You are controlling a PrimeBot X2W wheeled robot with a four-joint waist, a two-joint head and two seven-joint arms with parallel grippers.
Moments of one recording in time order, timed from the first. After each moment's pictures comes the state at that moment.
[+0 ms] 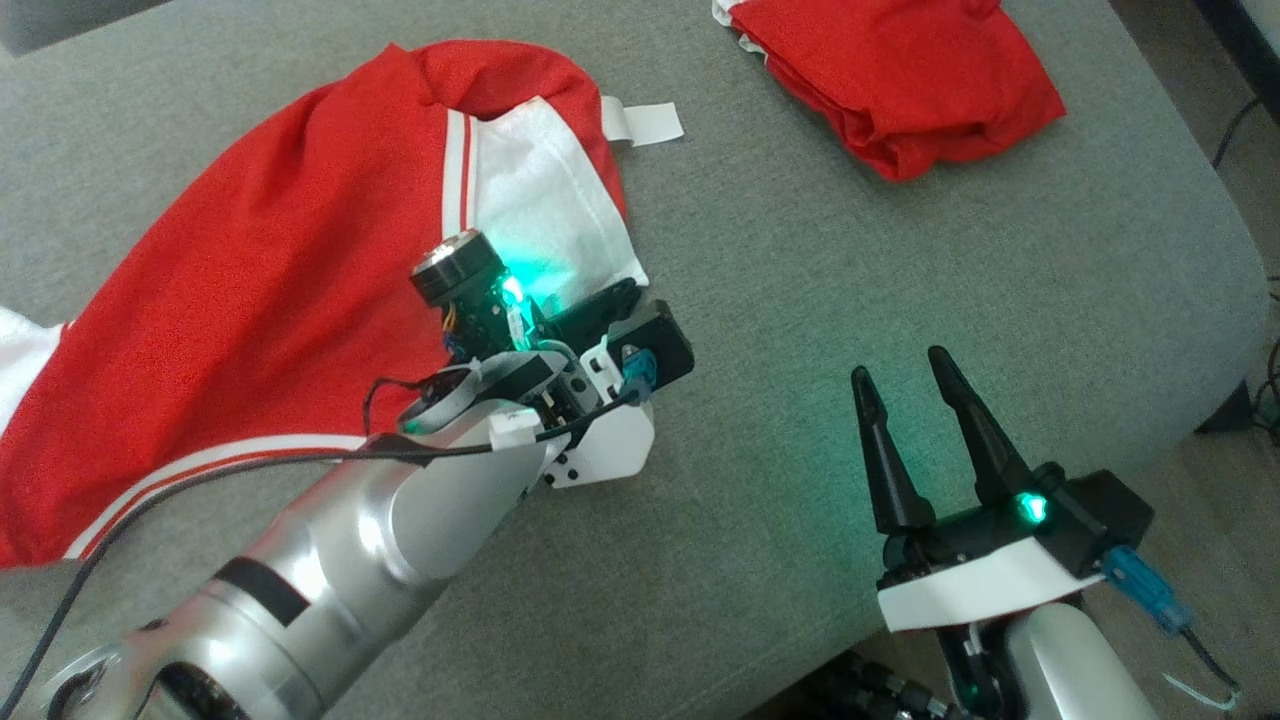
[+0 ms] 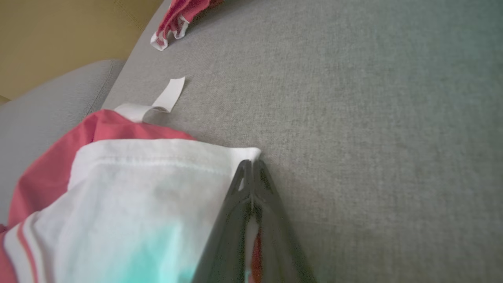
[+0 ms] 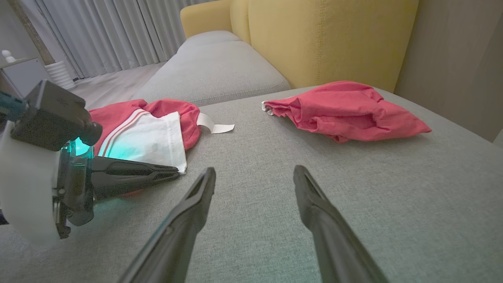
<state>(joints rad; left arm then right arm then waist) -0.85 0.17 -1.04 0.60 -0.04 0.00 0.32 -0.06 -0.05 0.24 0.13 0.20 0.13 -0.26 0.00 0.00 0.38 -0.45</state>
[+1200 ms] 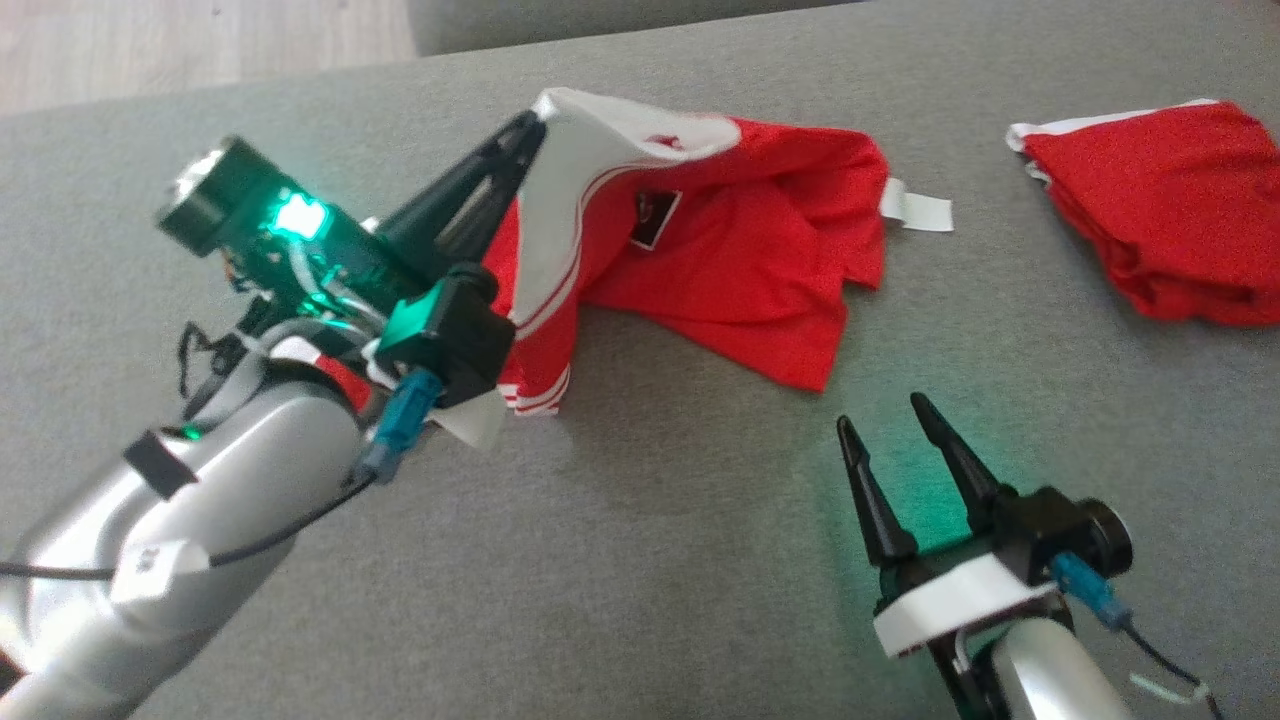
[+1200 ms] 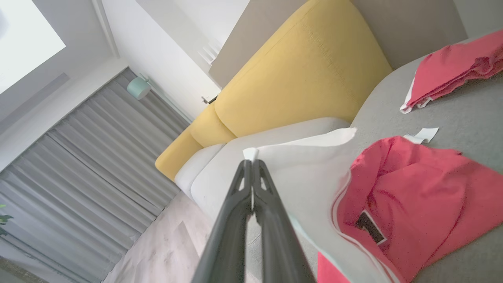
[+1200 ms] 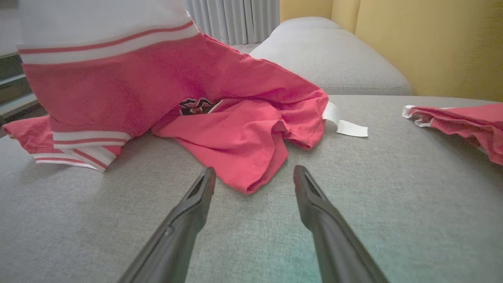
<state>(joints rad) -0.78 0.55 -0.88 -0.02 -0.05 0.17 0.11 -0.07 -0.05 0.22 0.28 0.07 0.13 -0.26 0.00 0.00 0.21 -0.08</state>
